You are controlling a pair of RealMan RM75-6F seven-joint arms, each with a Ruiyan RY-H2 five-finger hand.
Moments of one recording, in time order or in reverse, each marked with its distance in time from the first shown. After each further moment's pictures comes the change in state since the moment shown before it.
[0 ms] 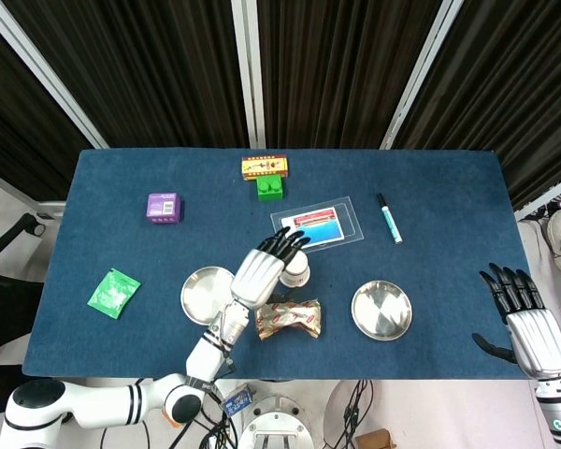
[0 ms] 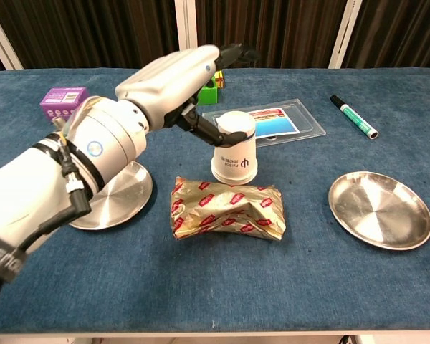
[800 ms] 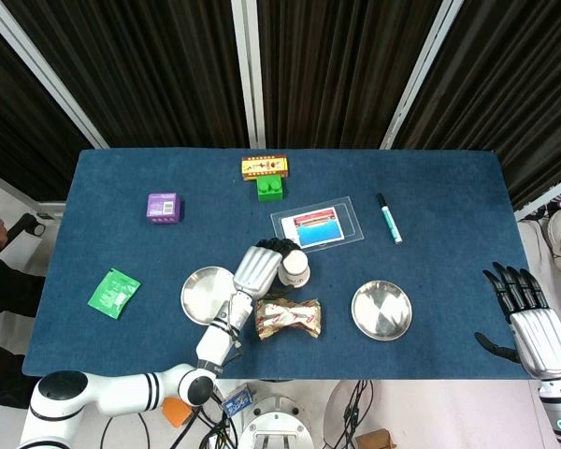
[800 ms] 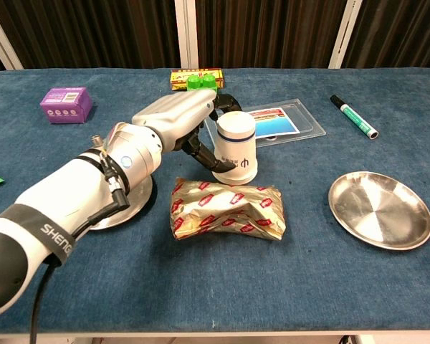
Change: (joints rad) left arm -0.095 -0.074 -0.011 0.189 -0.191 -0.068 -0.007; right arm -0.009 0.009 0.011 0.002 -0.001 0.002 0.023
